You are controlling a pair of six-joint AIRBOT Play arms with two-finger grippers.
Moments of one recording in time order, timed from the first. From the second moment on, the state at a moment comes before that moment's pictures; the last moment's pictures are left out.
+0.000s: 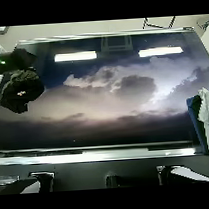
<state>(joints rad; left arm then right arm) -0.04 -1.21 1.53 1.10 -0.97 -1.48 -1.14 -1.36 1.66 -1.10 1.41 1.51</state>
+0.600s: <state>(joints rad) -0.31 -1.47 1.53 1.67 -1.27 -1.74 -0.26 -1.48 1.67 -1.27 1.48 1.68</state>
